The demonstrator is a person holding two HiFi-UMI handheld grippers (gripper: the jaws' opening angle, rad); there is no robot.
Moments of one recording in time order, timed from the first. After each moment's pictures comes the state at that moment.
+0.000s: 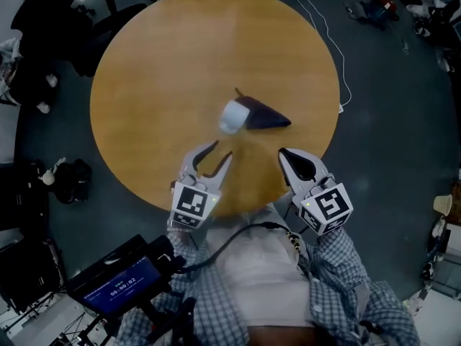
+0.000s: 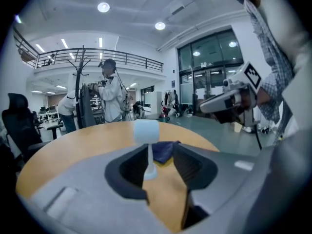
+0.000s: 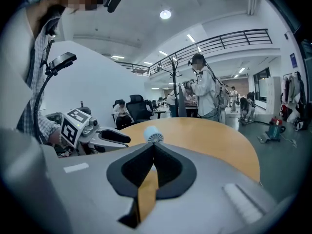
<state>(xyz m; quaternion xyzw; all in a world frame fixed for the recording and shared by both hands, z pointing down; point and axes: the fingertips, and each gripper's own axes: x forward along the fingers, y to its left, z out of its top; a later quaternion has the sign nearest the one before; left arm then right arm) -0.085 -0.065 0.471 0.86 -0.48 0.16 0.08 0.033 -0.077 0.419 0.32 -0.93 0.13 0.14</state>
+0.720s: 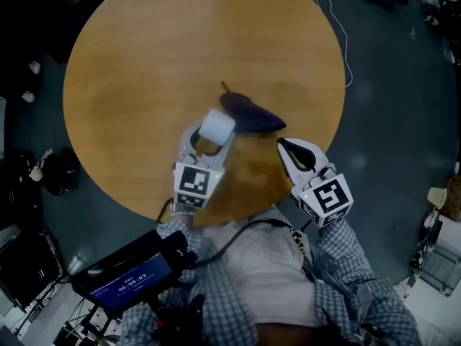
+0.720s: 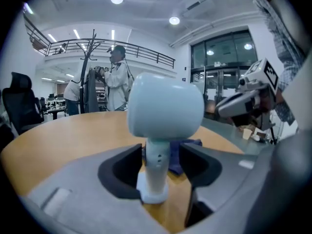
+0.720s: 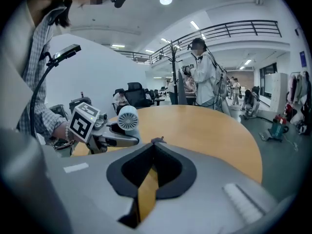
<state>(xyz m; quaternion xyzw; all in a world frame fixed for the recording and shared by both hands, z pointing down) -0.073 -0.148 0.540 0.83 -0.52 0.15 0.13 0.045 -0.133 0.482 0.29 -0.92 0.14 0.21</state>
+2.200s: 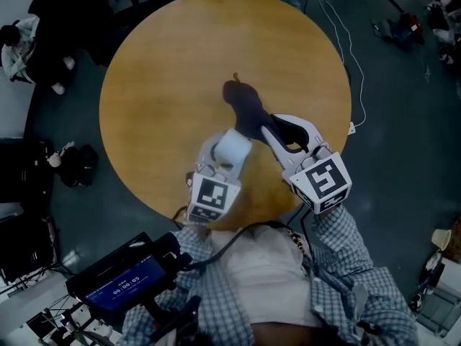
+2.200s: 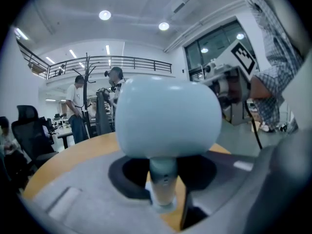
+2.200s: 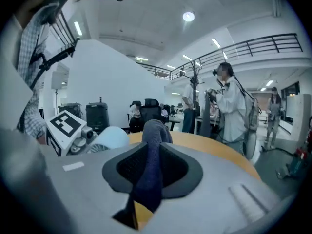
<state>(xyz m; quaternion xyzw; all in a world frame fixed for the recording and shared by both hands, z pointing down) -0.062 -0.148 0.457 0.82 -0.55 0.17 0.05 -0.033 -0.178 0.381 0.20 -0.97 0.03 0.14</state>
